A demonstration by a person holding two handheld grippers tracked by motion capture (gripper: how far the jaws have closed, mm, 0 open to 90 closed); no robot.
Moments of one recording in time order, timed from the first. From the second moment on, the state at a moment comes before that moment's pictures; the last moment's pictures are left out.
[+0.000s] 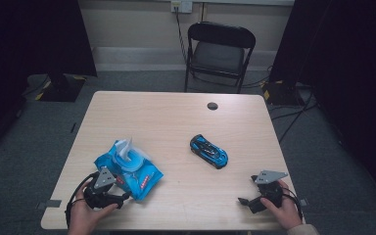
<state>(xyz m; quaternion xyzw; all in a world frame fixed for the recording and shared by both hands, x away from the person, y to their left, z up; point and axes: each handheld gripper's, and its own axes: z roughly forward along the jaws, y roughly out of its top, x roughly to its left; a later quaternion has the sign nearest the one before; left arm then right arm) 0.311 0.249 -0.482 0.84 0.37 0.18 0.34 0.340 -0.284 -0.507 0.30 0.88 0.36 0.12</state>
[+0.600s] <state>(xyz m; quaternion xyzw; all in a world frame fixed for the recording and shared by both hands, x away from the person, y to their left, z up) 0.362 0.237 -0.480 0.83 0.39 0.19 0.34 0.340 -0.284 -0.507 0.30 0.88 0.36 0.12</state>
